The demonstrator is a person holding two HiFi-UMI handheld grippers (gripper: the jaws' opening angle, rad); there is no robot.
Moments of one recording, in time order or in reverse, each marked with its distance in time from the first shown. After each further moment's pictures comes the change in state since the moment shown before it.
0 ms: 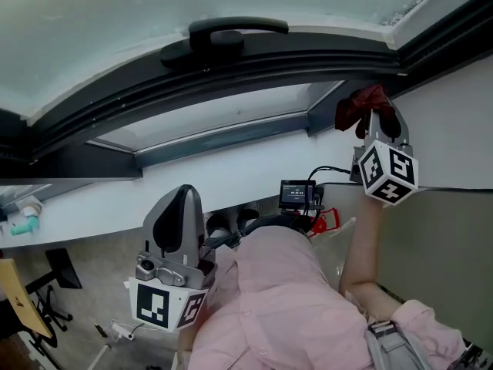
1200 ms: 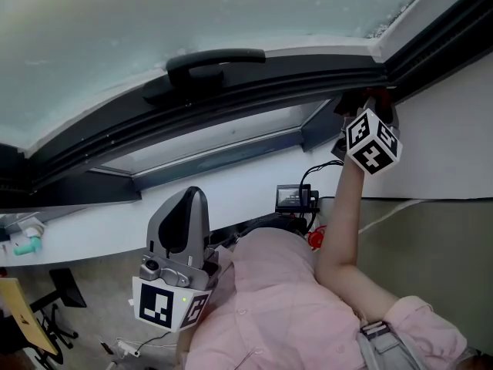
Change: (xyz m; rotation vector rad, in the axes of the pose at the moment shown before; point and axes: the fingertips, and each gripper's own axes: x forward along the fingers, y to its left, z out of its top) left arm 0.052 -0.013 0.003 0.032 -0.023 -0.083; right arm 0.063 -0.068 0.001 0.218 -0.085 -0.363
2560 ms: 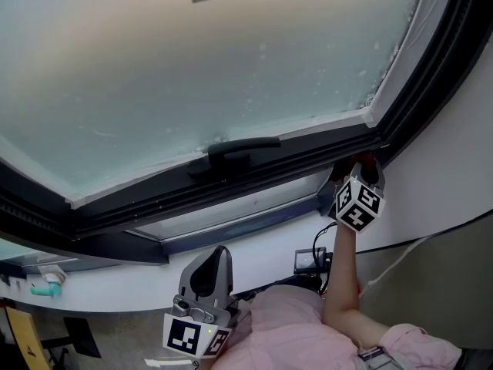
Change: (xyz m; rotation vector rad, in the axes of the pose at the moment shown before) left arm -0.012 0.007 0.011 0.024 0.004 -0.037; right arm -0.023 0.030 -0.003 0.015 -0.024 0.007
